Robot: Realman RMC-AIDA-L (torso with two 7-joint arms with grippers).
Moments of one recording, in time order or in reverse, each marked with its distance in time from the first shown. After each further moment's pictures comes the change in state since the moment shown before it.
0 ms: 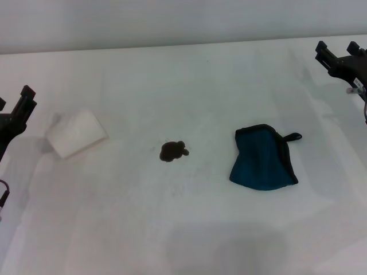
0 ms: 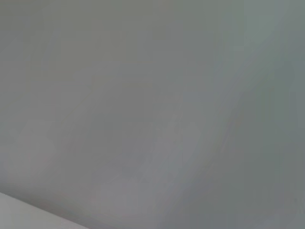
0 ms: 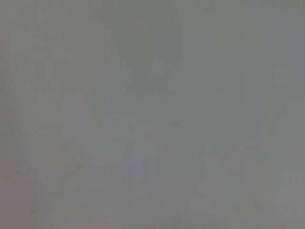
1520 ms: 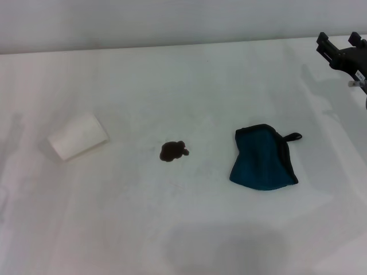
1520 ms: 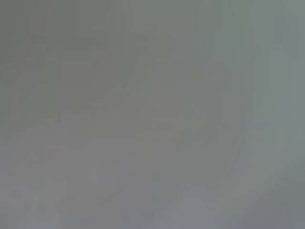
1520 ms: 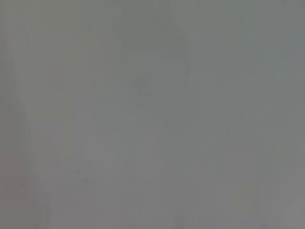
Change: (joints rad) left arm 0.042 0.009 -0.075 -0.079 -0.030 0.267 -0.348; right arm 0.001 -0.004 -0.007 -0.023 -0.002 0.014 0.000
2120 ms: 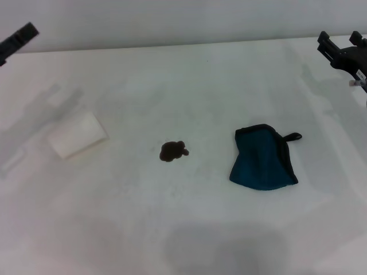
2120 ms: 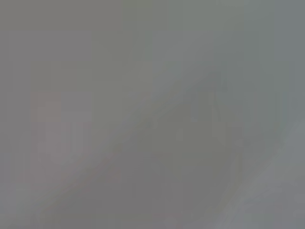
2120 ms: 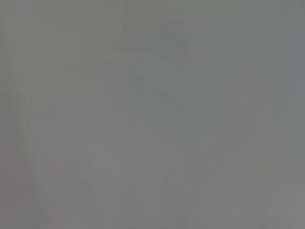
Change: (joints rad) left arm -0.337 0.166 0.125 -0.291 0.456 0.034 -0.502; right arm -0.001 0.000 0.004 -0.003 0.000 0.002 0.000
